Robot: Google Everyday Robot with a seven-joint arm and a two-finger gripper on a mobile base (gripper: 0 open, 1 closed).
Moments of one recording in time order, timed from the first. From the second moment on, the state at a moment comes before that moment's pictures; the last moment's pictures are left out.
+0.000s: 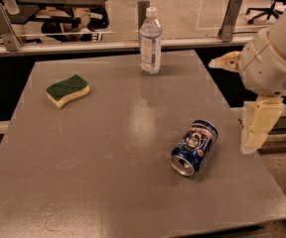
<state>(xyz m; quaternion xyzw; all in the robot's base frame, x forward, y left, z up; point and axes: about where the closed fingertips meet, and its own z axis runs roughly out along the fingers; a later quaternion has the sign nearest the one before) 0.443 -0.168 0.945 -0.75 0.63 -0.03 0.19</state>
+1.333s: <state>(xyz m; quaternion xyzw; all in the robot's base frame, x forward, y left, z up) 0.422 -0.104 0.857 -0.93 0.37 0.02 0.09</state>
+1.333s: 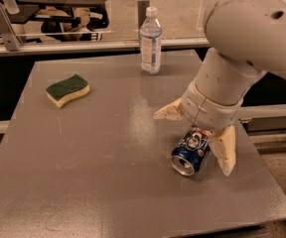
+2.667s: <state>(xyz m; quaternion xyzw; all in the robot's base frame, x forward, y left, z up) 0.411 -0.097 0.841 -0.94 0.34 0.06 0.03</state>
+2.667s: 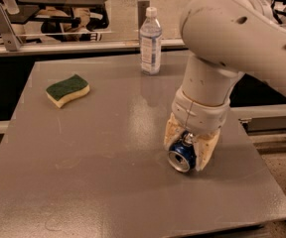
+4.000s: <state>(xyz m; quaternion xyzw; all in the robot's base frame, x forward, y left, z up) 0.458 -0.121 0.934 -0.72 0.60 0.20 0.28</state>
